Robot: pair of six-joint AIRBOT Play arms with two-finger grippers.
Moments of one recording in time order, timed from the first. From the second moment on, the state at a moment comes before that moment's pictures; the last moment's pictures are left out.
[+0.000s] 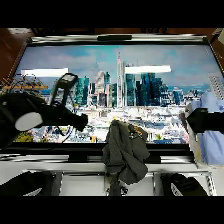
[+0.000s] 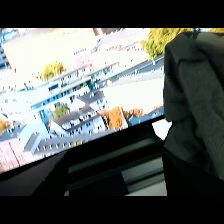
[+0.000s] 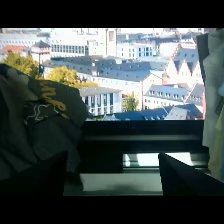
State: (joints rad) left arm -0.71 -0.99 1.20 1.56 -1.39 -1.88; right arm 0.22 -0.73 1.37 -1.64 1.77 1.76
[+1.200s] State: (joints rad) left arm -0.79 -1.04 0.65 0.73 -0.91 -1.70; right arm 0.11 -1.16 0.97 -1.30 1.54 1.49
